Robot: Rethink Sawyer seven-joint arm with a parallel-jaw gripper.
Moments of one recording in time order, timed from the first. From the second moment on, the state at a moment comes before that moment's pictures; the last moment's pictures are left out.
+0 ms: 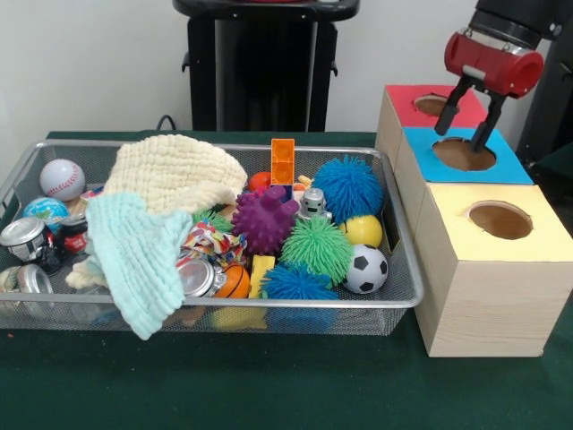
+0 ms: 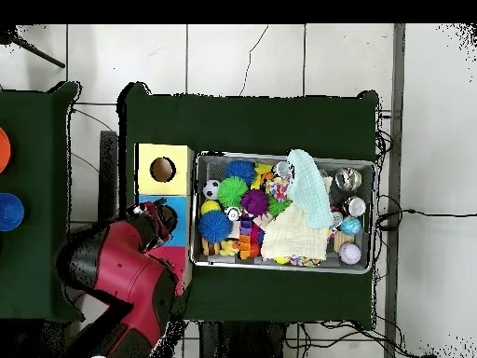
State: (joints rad) arm 0.70 -0.36 -0.74 1.70 0.84 0.39 2.48
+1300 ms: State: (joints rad) arm 0.14 -0.60 -0.60 1.64 0.38 0.43 2.48
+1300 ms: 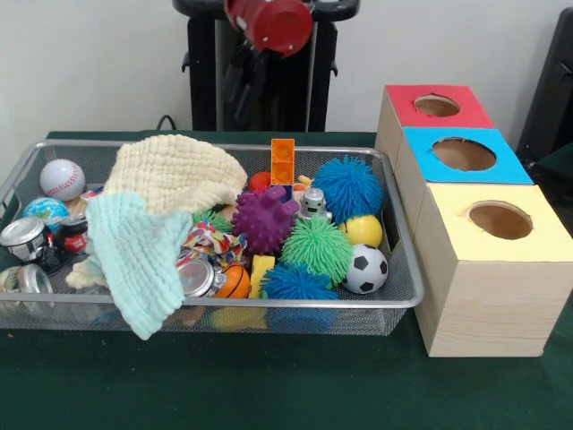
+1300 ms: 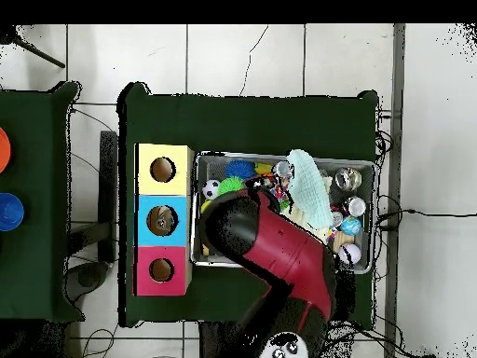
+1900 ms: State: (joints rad) arm 0.04 -0.60 -0.48 1.62 0.15 0.36 2.48
